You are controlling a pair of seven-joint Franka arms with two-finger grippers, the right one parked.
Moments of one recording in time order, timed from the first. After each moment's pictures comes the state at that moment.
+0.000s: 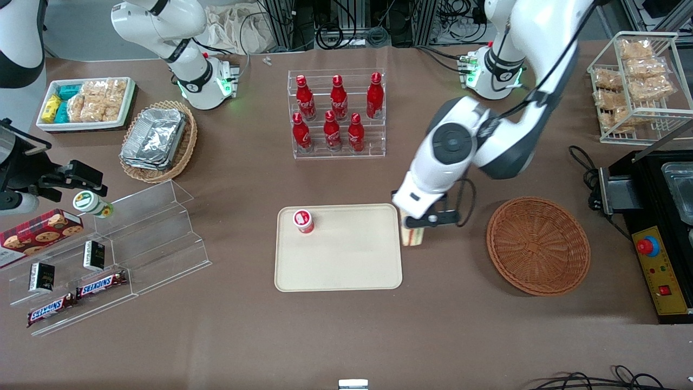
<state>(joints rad) -0.18 0.46 -0.48 -1.70 0.16 2.09 -0.76</state>
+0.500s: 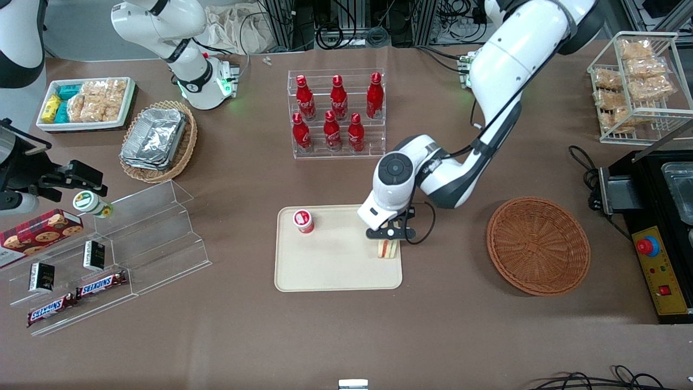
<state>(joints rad) -0.27 0.71 -0.46 -1.63 0.39 2.26 -0.85</state>
